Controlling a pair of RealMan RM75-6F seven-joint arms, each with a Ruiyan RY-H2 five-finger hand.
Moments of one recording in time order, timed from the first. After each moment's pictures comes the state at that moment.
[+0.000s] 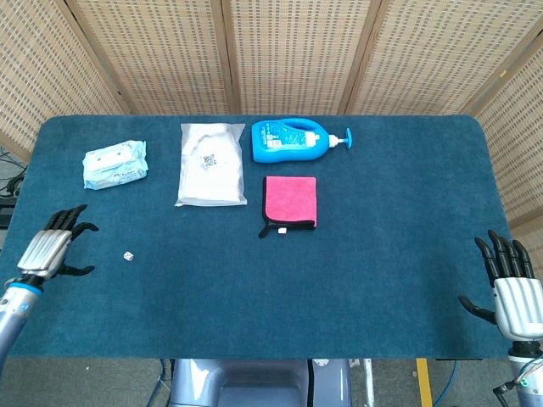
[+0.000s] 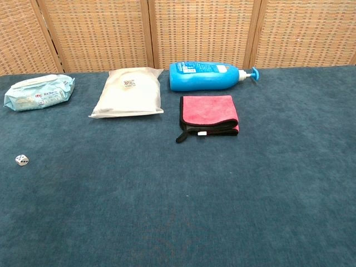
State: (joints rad) left arm -0.41 -1.26 -0.09 -1.24 1.43 0.97 -0.24; right arm 0.07 -1.19 0.09 -1.45 -1.55 1.57 0.04
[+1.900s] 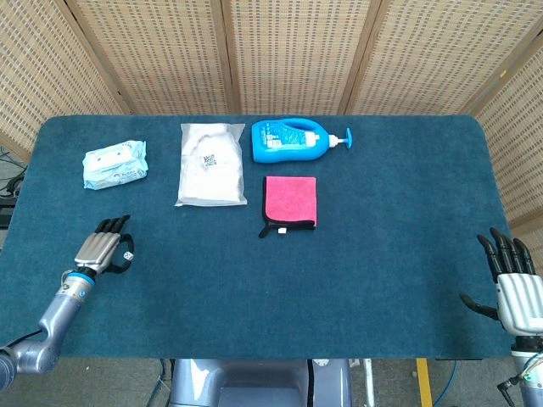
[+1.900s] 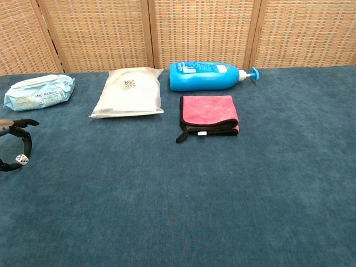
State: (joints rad) left arm -0.52 -1.48 -0.07 -1.13 1.24 0.81 -0.01; right arm 0.09 -1.18 0.10 -1.45 -1.52 1.53 0.09
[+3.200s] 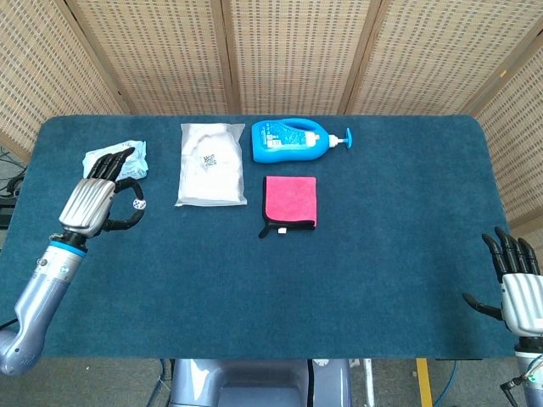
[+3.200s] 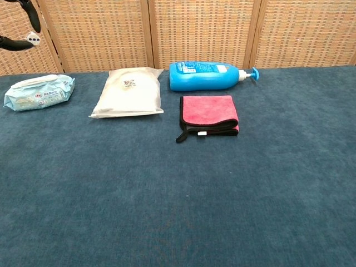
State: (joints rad) left arm -0.57 -1.08 -0.29 -1.77 1.18 1.04 0.08; right arm 0.08 -1.17 0.10 -1.45 -1.51 1.53 0.11
